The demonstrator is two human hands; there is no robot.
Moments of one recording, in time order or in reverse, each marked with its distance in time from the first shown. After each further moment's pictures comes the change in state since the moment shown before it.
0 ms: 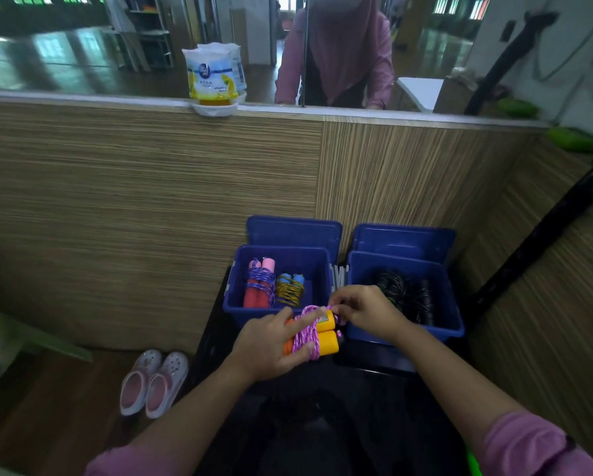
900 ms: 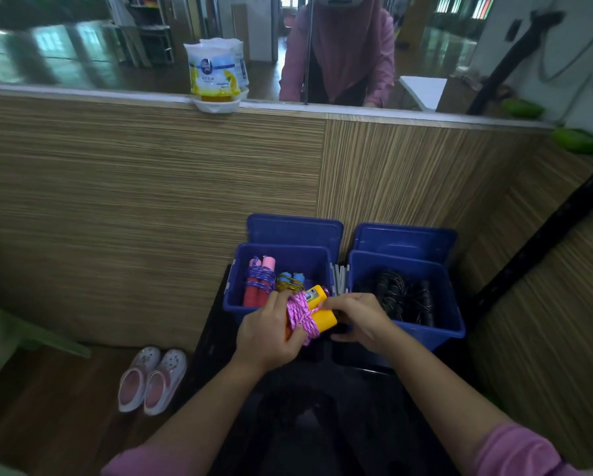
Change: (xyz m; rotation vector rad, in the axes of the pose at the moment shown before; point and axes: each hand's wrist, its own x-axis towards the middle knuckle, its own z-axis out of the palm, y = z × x) left_hand 0.012 0.012 -0.004 -0.134 0.102 -0.335; right_hand 0.003 -0.033 0.022 0.887 0.097 0.729
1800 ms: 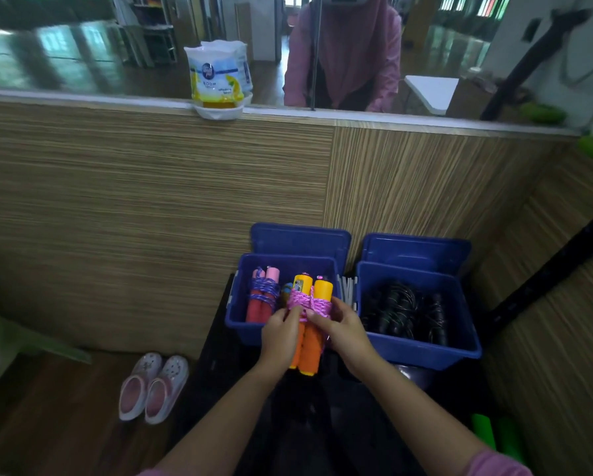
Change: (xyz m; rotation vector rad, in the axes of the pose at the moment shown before) left_hand 0.041 0.006 0.031 -0.952 -0.019 -0.834; right_hand 0.042 0.026 0.031 0.073 -0.002 -0.304
